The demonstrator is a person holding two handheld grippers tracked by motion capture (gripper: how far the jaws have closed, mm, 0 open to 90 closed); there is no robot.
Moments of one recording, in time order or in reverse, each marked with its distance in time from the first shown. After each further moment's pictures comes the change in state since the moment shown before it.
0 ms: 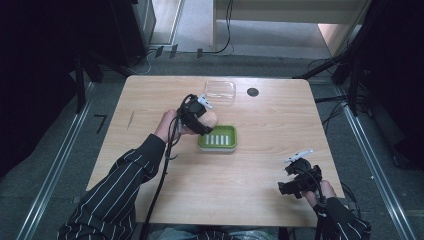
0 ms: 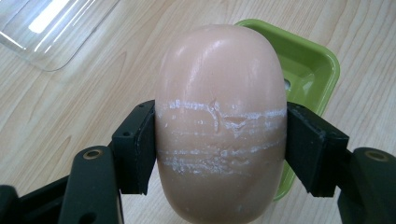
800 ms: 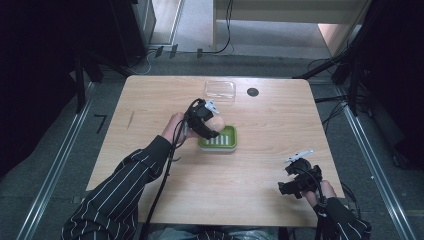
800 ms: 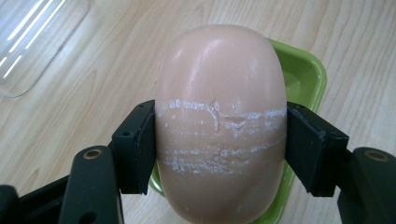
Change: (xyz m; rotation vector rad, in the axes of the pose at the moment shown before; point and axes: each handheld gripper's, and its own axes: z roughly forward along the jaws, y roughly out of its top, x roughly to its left) left arm -0.012 0.005 0.020 -0.016 -0.048 0.064; right arm 0.000 0.000 0.000 -0.001 0.003 0.000
